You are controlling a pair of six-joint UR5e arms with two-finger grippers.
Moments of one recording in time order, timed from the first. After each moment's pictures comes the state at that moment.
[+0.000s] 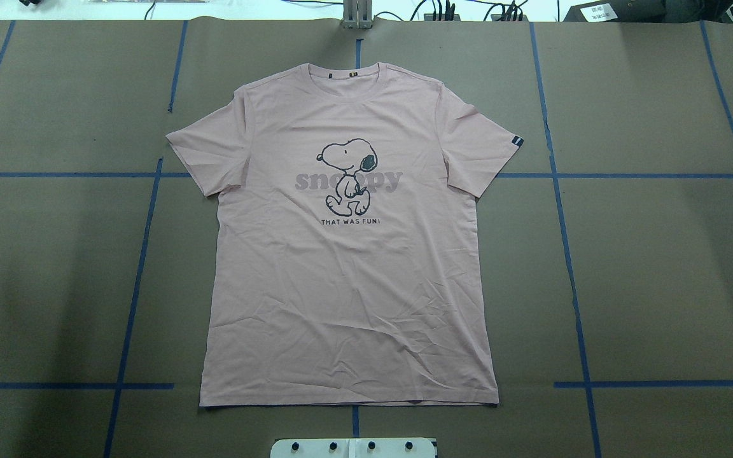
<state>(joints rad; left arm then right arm) -1.58 -1.58 -1.49 -1.95 -2.35 0.17 1.52 -1.57 1.54 -1.59 2.29 0.13</state>
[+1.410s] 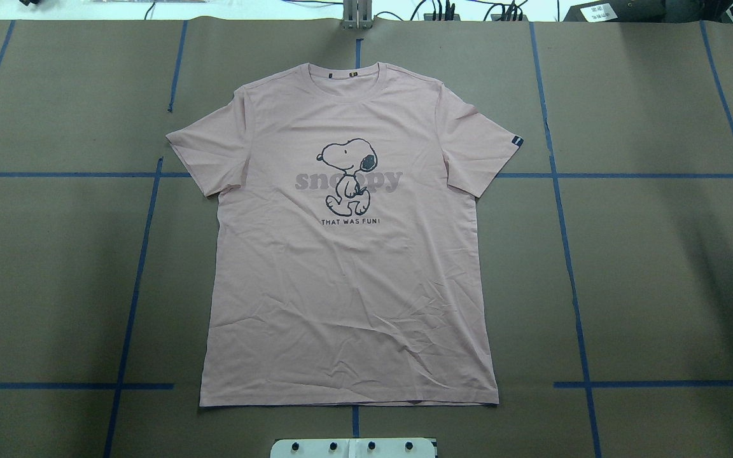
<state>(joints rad) -1.53 -1.80 -1.39 -2.34 -2.18 0.11 1.43 -1.41 1.54 -1.18 2.24 0.20</state>
